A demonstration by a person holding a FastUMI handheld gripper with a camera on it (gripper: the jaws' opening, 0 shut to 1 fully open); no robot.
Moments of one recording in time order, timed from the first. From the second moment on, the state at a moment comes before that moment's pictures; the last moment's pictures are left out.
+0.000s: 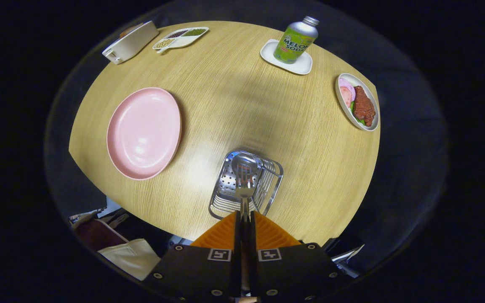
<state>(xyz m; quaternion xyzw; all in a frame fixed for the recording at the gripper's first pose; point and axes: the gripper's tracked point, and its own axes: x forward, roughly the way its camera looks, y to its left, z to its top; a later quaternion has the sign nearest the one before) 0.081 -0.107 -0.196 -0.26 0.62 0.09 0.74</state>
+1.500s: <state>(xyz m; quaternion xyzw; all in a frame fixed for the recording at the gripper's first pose) 0.032 -0.037 0.125 0.01 -0.08 0.06 0.99</state>
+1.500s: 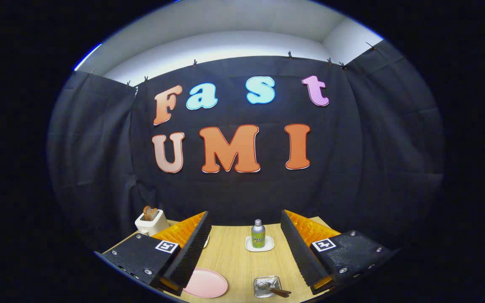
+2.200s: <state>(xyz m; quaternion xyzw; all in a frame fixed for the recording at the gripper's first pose) 0.023 -0.076 0.104 0.04 -0.07 0.03 1.00</state>
